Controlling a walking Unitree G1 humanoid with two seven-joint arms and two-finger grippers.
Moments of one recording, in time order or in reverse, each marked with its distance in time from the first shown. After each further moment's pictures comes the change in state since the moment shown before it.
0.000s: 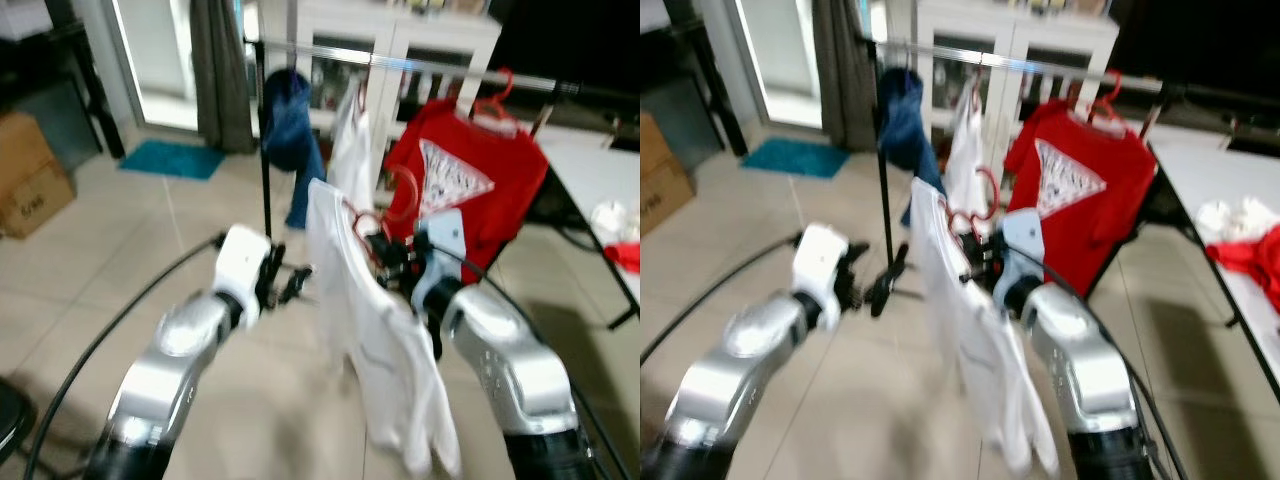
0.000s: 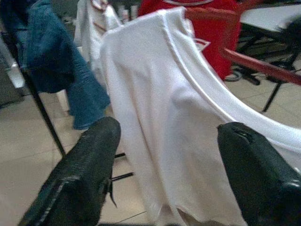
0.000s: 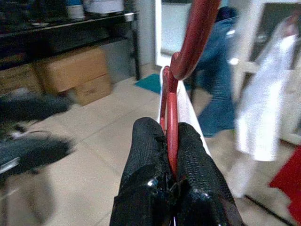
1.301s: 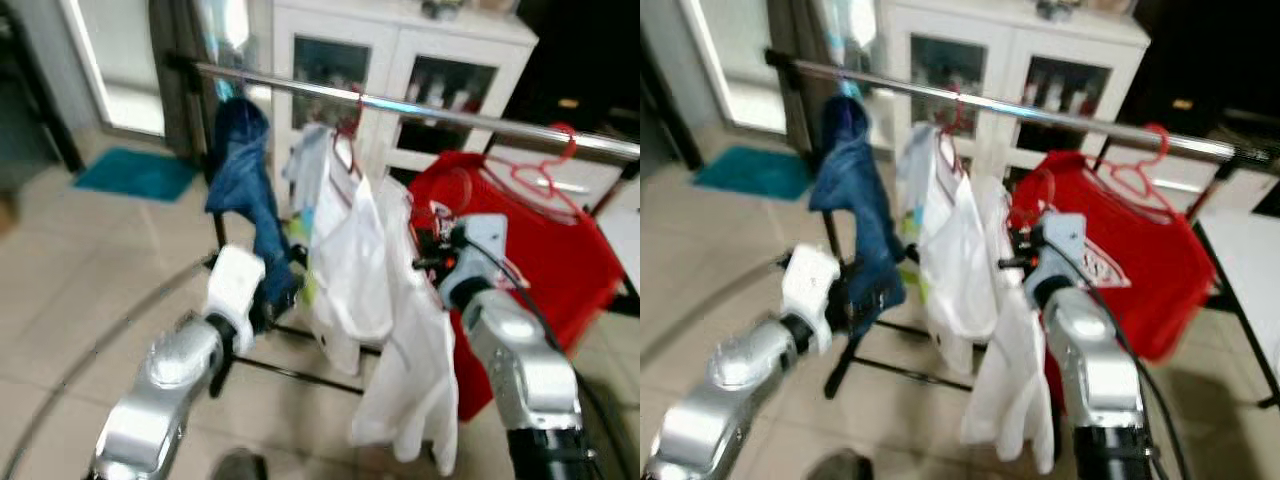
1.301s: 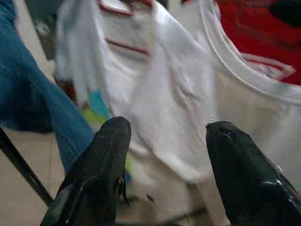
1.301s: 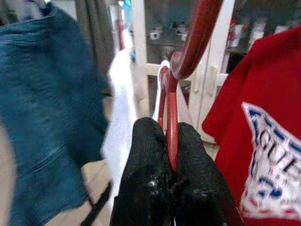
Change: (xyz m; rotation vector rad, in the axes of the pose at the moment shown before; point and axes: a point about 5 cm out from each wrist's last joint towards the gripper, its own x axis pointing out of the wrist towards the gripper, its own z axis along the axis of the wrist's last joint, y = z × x) left arm -0.031 -0.021 -0.020 0.003 0.000 -0.016; right arm -0.011 -0.039 -0.013 0.050 0.005 -0.379
